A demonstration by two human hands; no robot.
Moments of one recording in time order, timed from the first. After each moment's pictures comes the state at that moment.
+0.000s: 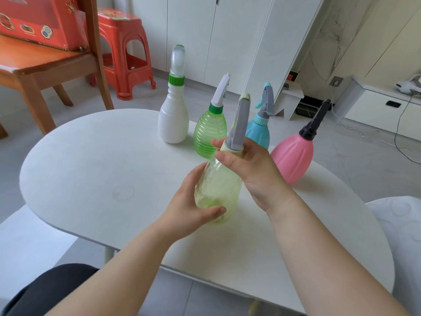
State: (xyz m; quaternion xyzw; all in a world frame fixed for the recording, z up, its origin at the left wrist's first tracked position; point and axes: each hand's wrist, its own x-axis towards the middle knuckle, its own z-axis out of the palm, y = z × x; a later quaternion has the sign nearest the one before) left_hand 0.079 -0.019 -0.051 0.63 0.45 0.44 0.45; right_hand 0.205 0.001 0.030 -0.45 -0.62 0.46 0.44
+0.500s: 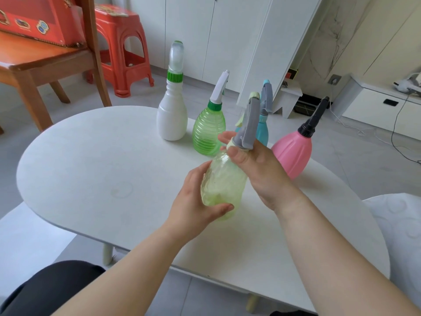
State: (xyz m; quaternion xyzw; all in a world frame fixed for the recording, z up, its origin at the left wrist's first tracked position) left_hand 0.094 -0.021 -0.059 0.64 0.49 0.46 0.38; right_hand 0.216 -0.002 0.031 -0.44 -0.65 0.46 0.41
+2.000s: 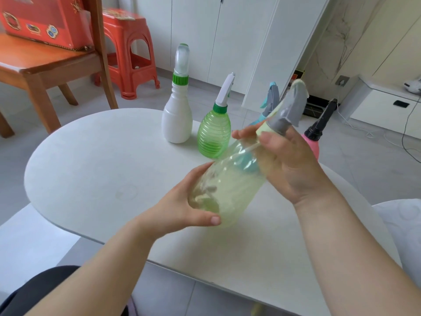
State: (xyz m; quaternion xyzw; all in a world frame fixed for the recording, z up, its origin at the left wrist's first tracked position) left_hand 0.056 -0.018 -0.033 0.62 0.33 0.40 0.59; right_hand 0.226 0.006 0.052 -0.31 -0.57 0.56 0.51
